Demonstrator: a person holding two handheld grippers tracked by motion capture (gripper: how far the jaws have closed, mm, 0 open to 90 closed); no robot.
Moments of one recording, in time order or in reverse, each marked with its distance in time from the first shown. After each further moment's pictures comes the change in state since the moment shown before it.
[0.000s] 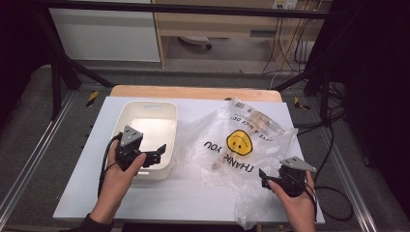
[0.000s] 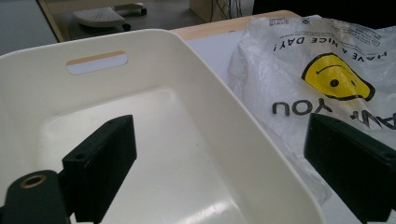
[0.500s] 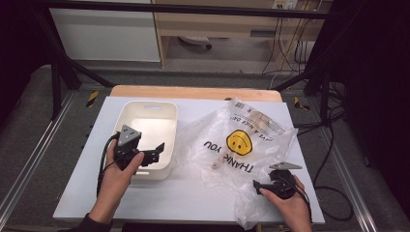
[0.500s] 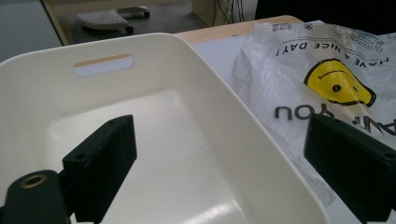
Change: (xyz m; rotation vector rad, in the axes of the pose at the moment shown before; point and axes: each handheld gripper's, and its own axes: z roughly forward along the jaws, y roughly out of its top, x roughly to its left) left arm 0.004 0.000 -0.001 -0.014 0.007 -0.012; right arm 0.007 -0.020 0.030 0.230 0.089 -0.010
